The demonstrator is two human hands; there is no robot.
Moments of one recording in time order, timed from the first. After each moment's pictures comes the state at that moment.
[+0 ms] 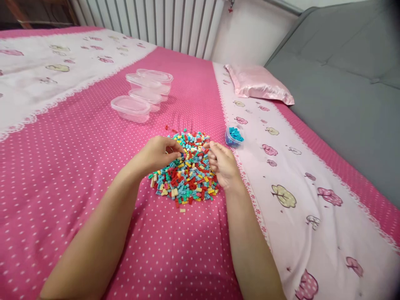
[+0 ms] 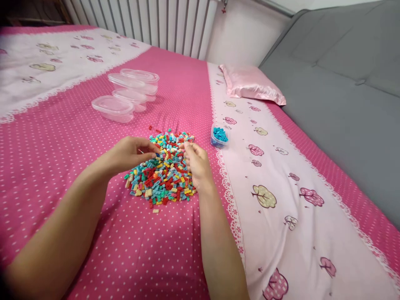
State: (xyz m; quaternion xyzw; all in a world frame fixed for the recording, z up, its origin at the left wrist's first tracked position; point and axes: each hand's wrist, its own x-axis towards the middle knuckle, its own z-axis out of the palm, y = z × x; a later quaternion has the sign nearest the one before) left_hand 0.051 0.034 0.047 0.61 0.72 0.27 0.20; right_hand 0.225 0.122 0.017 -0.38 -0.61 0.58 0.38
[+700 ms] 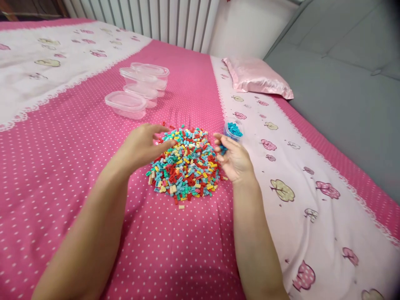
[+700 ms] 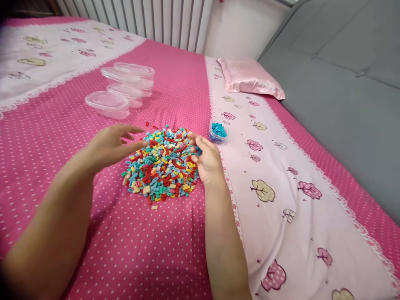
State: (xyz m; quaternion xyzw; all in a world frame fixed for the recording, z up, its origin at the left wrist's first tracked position) left_hand 0.044 0.024 0.061 0.55 0.78 0.26 0.12; right_hand 0.242 0.128 0.039 -0.34 -0.45 0.72 0.40
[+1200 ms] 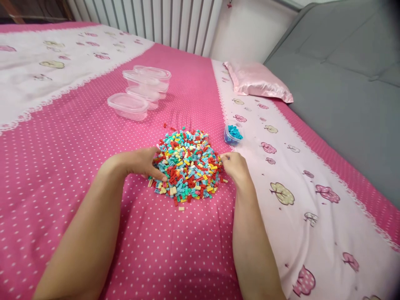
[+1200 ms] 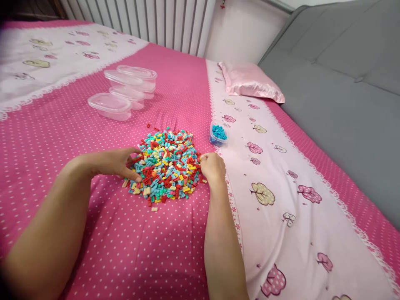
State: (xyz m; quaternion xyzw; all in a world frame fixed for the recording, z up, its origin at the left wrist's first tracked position) left_hand 0.012 0.019 0.034 0.55 0.76 0.04 0.33; right_hand 0.264 0.155 -0.003 -0.57 -0.77 0.20 0.18
